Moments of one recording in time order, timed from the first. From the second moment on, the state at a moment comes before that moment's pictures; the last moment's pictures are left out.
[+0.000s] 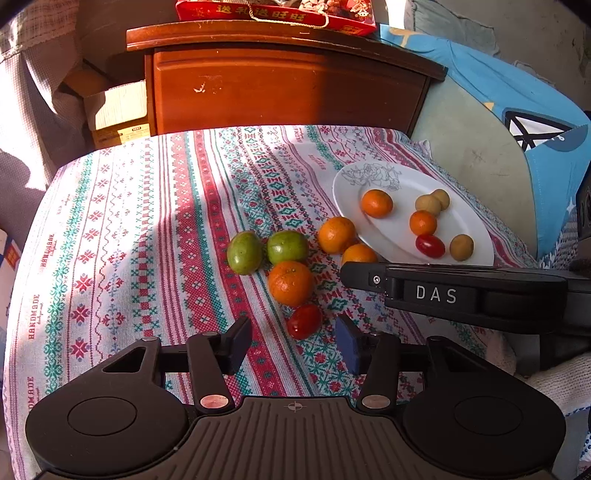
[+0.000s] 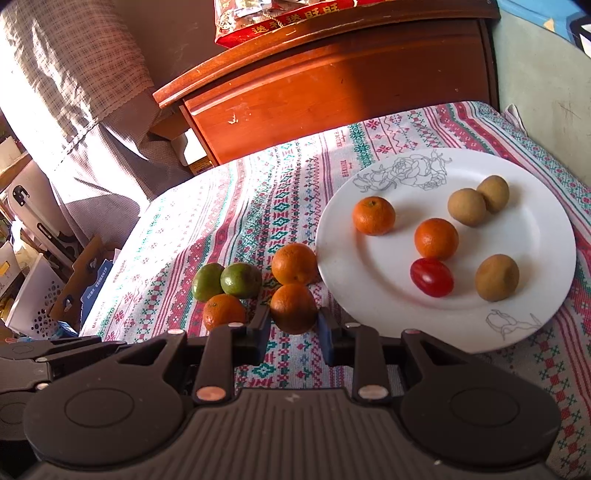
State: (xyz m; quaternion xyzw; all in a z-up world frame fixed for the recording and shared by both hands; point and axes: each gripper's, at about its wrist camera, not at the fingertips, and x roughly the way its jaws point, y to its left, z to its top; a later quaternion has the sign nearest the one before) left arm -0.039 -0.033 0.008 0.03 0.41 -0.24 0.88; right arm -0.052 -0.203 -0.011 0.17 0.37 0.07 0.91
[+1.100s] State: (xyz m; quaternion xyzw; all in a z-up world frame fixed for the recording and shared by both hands) left arm -0.046 -0.045 0.003 0.06 0.39 -0.25 0.88; right arm -0.061 -0.207 -0.009 0.18 0.37 0.08 0.91
